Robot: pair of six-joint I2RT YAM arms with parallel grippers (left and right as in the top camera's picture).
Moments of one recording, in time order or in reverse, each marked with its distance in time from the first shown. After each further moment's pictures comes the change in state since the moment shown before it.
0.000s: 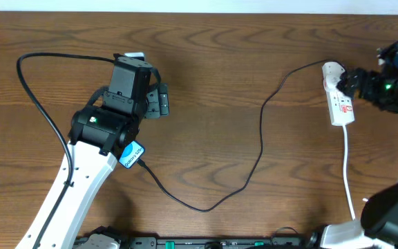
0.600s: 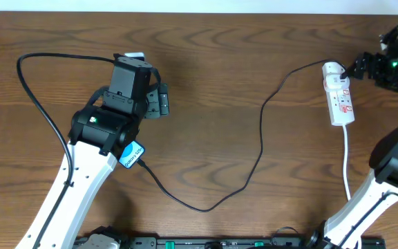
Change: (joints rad) left arm 0.000 0.000 0.000 0.000 0.000 0.000; right arm -0.039 0.502 0.461 -0.139 -0.001 -0.156
